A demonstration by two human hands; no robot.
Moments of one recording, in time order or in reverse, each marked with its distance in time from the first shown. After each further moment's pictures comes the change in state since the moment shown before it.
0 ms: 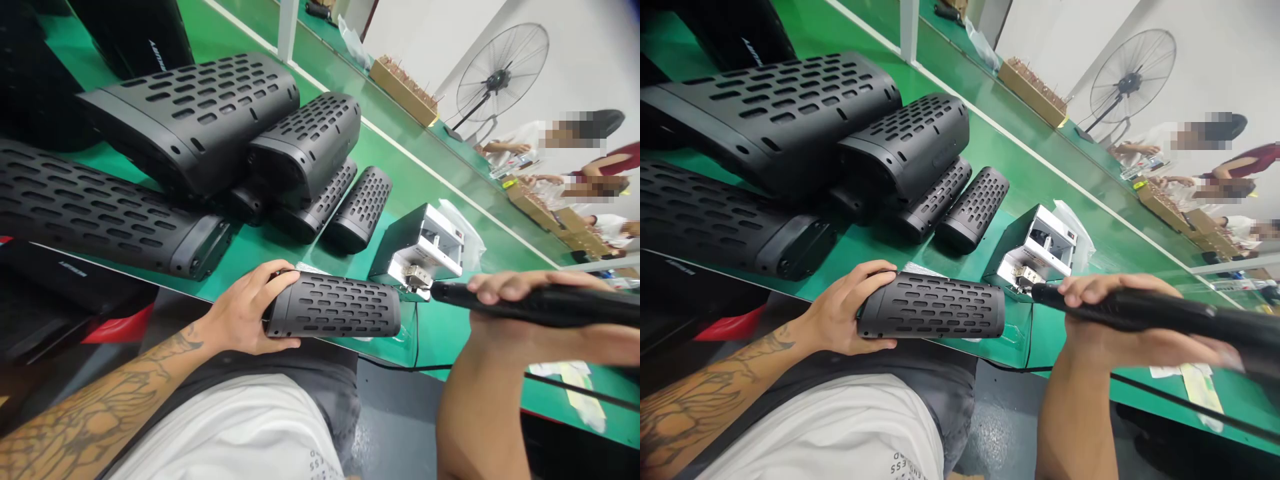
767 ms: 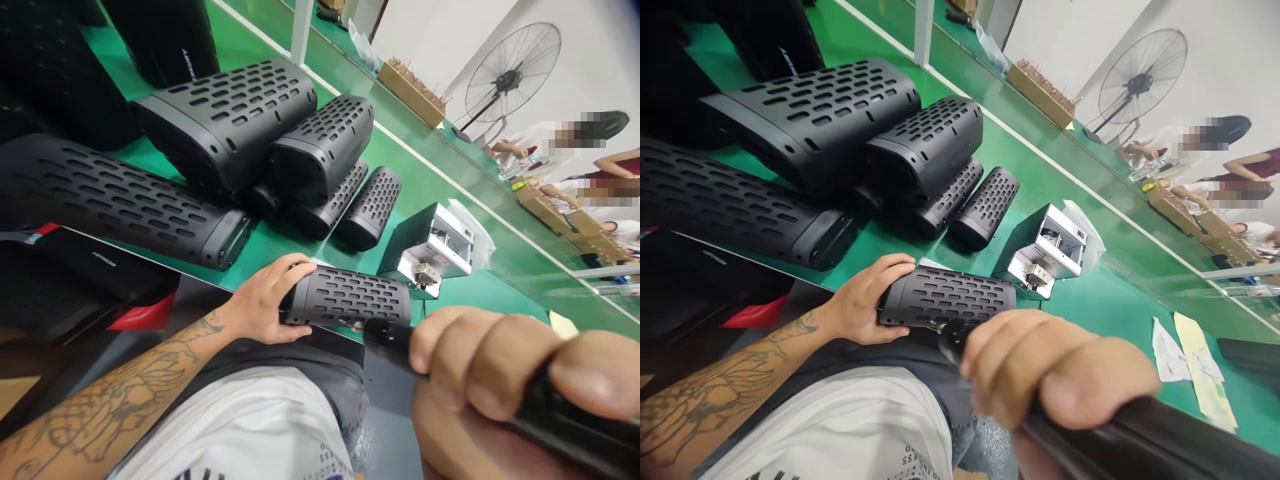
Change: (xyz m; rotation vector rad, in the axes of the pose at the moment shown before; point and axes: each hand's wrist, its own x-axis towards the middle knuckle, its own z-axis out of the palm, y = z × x) left_hand 0.000 0.002 -0.003 -0.069 -0.040 -0.050; right_hand -0.105 -0.087 0.097 0.139 -0.346 0.125
